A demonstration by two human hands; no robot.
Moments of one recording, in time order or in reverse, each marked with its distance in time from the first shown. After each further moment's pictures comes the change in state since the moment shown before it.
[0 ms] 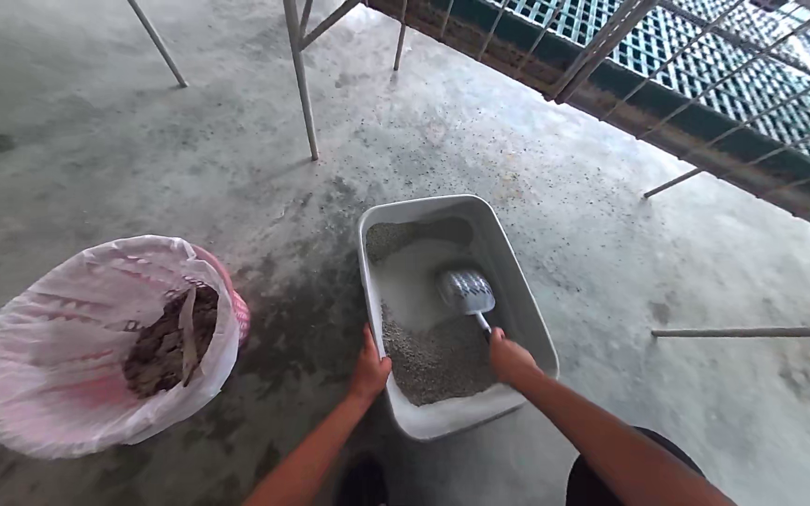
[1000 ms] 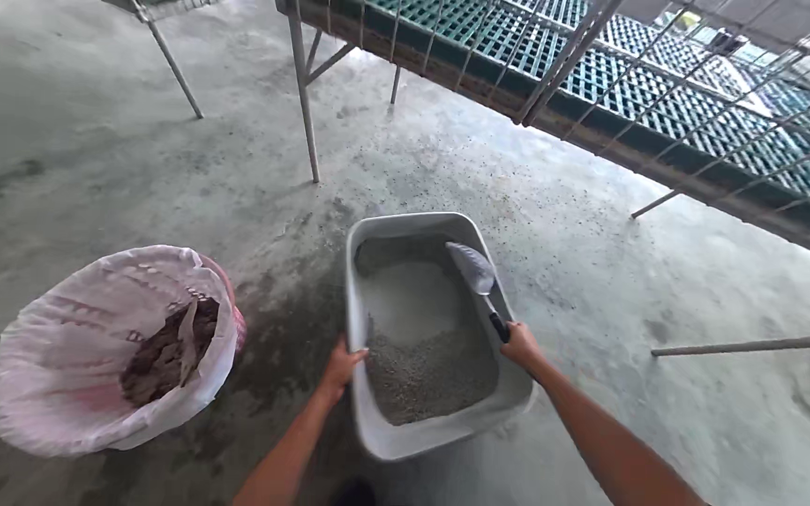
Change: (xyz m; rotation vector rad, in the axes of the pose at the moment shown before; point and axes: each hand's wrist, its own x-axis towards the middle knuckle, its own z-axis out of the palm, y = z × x) left_hand 0.009 -0.001 -0.049 -0.436 0.116 -0.122; right_hand 0.076 0.062 -0.012 0.373 0.274 -0.202
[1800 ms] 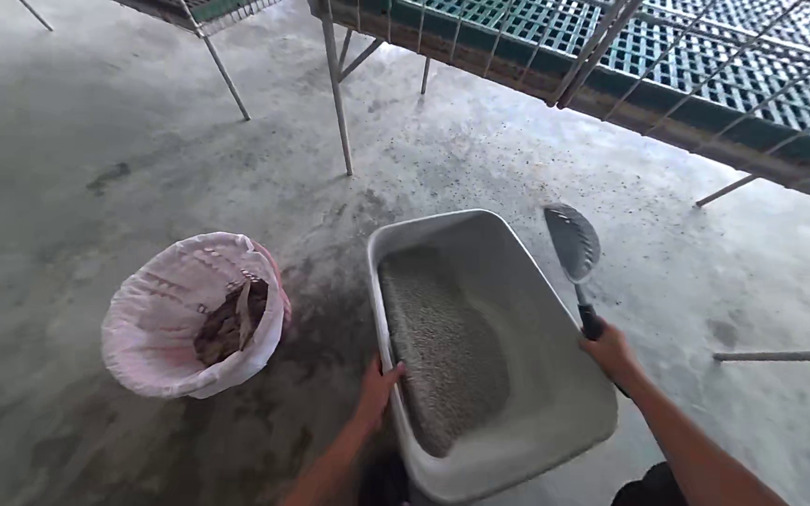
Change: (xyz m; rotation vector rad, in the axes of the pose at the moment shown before) left_hand -0.087 0.000 0.008 -0.088 0.024 -0.010; right_hand -0.053 0.042 -0.039 0.306 0.281 -0.130
